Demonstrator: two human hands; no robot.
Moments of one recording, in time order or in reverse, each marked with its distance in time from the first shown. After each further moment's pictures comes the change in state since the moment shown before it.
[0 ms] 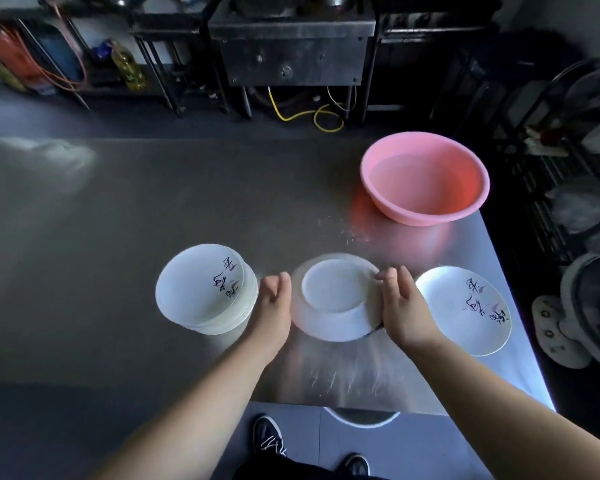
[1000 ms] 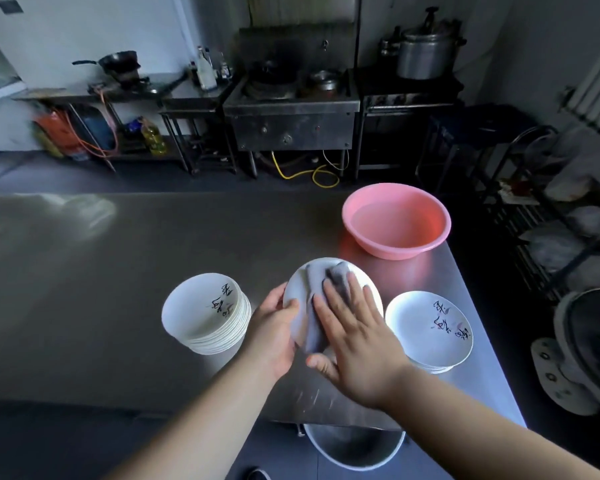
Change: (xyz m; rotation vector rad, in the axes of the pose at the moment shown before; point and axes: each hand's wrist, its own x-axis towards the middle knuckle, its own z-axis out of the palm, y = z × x) left_hand -0.088 0.065 0.032 -0.550 -0.048 -0.005; right_hand -0.076 -0.025 -0.024 -1.037 -0.010 -0.981
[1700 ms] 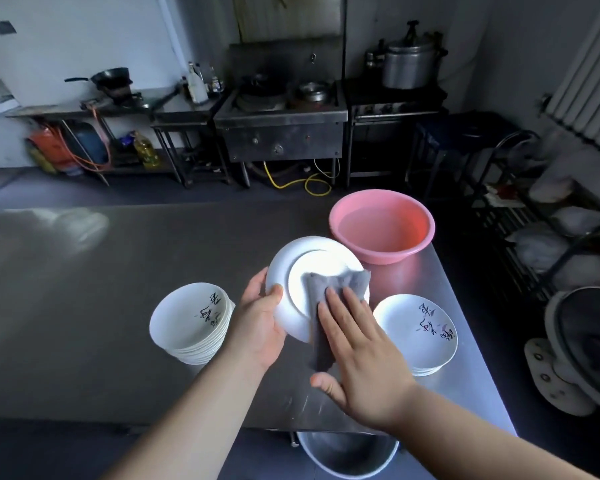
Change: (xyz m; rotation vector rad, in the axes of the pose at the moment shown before) left_hand -0.007 0.019 0.020 -0.122 -0.054 0.099; right_hand -0.030 0.014 -0.018 0.128 0.053 0.015
